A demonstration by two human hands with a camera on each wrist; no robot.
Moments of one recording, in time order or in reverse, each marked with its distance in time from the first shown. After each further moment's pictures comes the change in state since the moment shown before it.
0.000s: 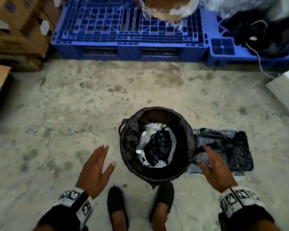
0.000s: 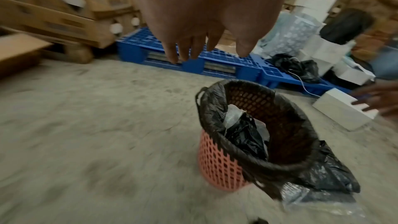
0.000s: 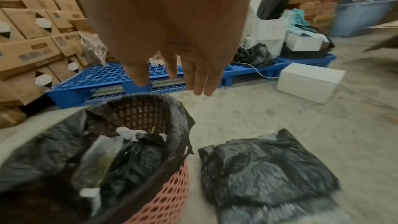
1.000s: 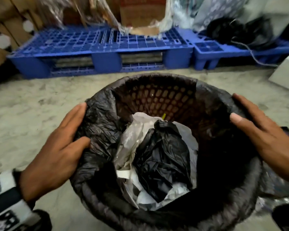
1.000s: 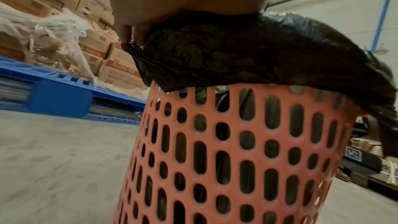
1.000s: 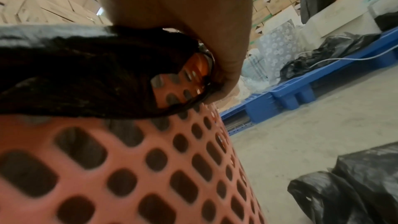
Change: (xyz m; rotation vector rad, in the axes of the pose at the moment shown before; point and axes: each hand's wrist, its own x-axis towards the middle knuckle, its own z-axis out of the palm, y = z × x) left_hand 0.178 -0.088 0.155 -0.283 0.344 0.604; right_hand 0.115 0.073 0.126 0.507 0.482 -0.320
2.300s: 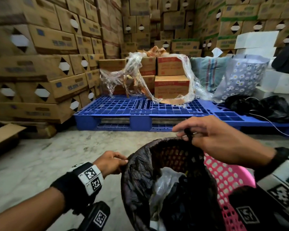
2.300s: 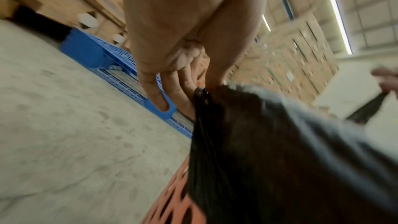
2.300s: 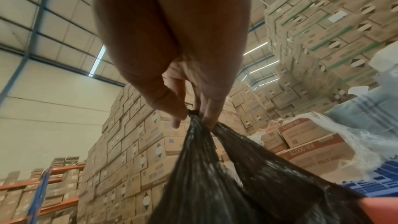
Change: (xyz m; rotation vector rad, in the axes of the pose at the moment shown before) left_hand 0.056 -0.001 -0.039 -0.281 -0.024 -0.541; right_hand 0.017 -0.189 0.033 -0.147 -0.461 -0.516
